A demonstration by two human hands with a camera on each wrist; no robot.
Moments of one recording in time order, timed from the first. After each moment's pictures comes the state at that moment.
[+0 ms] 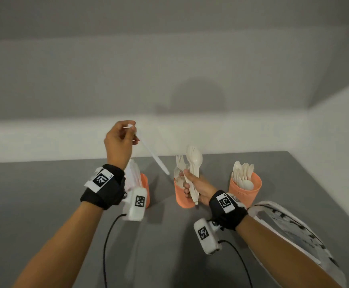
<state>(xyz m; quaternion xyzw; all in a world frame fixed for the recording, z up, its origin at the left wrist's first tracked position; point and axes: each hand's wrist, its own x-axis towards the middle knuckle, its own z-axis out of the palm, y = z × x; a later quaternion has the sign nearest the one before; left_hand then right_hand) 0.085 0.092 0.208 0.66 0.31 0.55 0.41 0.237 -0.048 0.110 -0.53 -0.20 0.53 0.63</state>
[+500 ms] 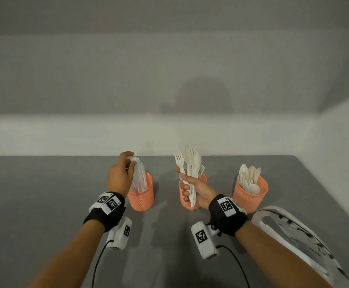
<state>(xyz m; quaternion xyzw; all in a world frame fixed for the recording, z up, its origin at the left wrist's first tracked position) 0.049 0.105 0.115 0.78 0.40 0.44 0.21 0.228 -0.040 0.107 -0.49 -0.22 0.59 0.60</state>
